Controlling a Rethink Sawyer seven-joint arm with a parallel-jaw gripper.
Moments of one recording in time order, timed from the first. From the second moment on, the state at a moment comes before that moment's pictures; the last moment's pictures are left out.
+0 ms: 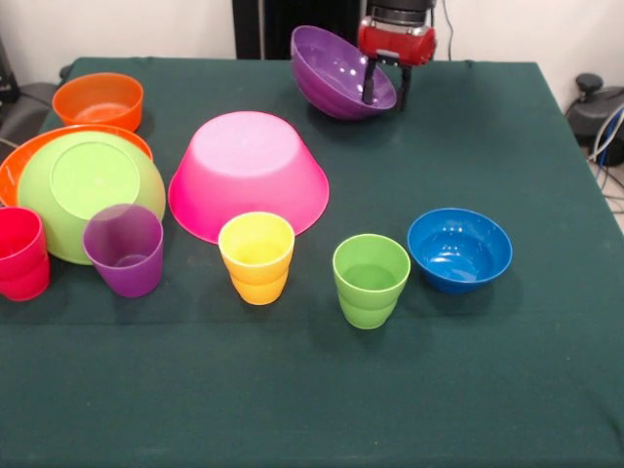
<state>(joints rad) 0.34 -0.24 -0.41 1.98 -0.48 -0.49 3.14</state>
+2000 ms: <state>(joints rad) 0.20 -0.43 -0.37 2.02 -0.57 -0.37 3.14</state>
